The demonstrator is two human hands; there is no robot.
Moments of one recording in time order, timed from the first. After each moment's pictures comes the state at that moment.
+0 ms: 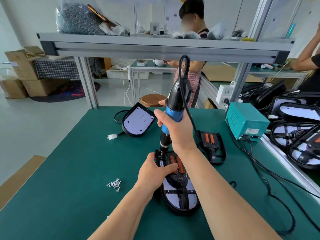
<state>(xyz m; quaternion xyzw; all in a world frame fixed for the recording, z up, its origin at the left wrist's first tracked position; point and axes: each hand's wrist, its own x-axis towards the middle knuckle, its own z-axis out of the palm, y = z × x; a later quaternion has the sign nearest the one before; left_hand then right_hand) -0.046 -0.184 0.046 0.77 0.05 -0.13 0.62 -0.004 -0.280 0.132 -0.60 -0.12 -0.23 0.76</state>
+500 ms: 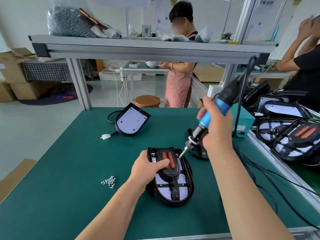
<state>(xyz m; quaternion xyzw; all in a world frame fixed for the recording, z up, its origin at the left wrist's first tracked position) -0.044 -0.181 0.048 0.78 0.05 -0.13 0.61 -0.046 -0.362 0.159 -0.49 0.05 -0.35 0.80</state>
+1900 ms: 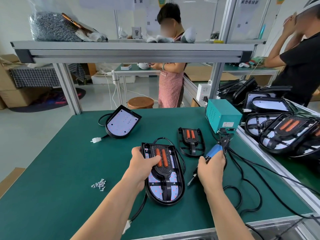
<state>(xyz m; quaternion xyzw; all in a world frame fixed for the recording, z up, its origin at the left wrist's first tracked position) -0.051 -0.202 0.065 0.70 0.06 -0.14 0.70 -0.089 -0.402 0.021 -0.76 0.34 -0.23 0.50</state>
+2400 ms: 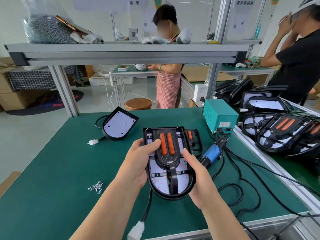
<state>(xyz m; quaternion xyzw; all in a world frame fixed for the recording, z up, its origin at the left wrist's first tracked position) -0.062 -0.211 0.105 0.53 0.03 -0.17 0.83 -0.127 -0.357 0.060 -0.48 0.02 -0.03 0.87</state>
